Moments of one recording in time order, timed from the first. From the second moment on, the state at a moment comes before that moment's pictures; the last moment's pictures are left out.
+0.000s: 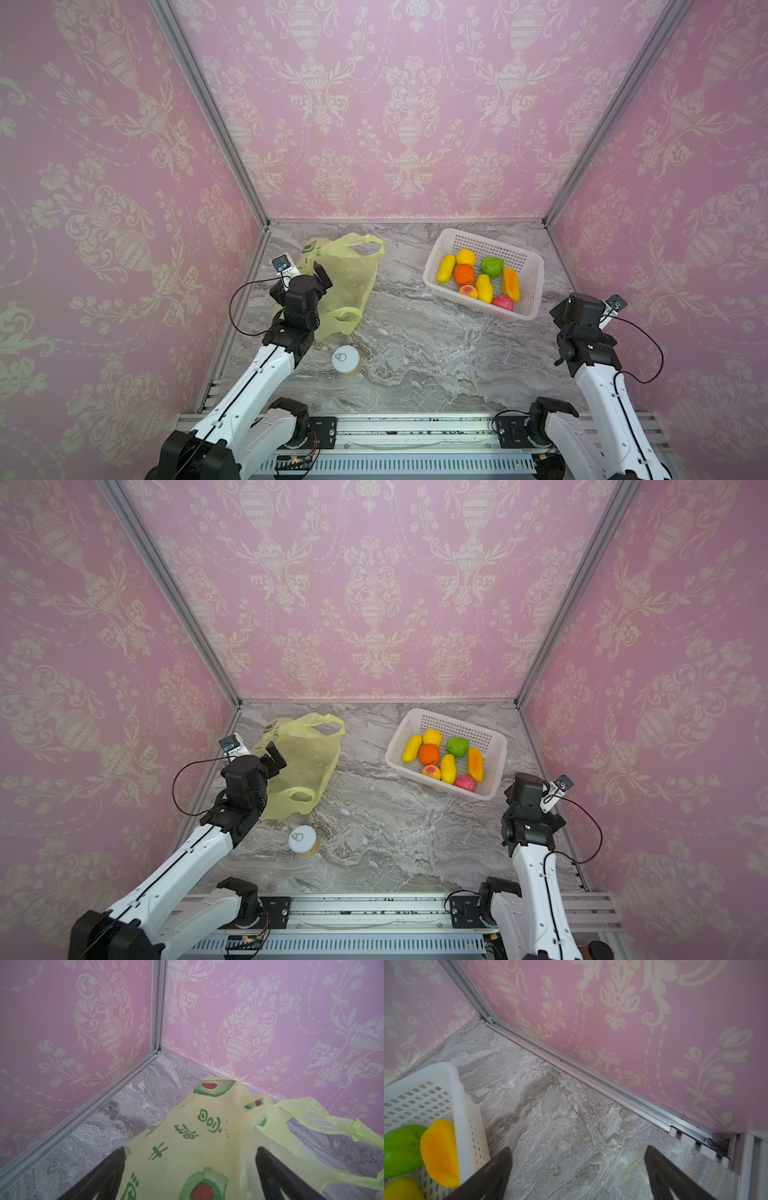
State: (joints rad) left arm -0.25 1.02 0.61 0.06 -0.54 -0.44; right arm -0.29 0.84 0.52 -0.40 0.54 0.56
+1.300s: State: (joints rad) left arm -0.46 1.34 0.93 0.24 -0.36 -0.24; right arm -0.12 1.41 0.45 0.40 0.23 0.37
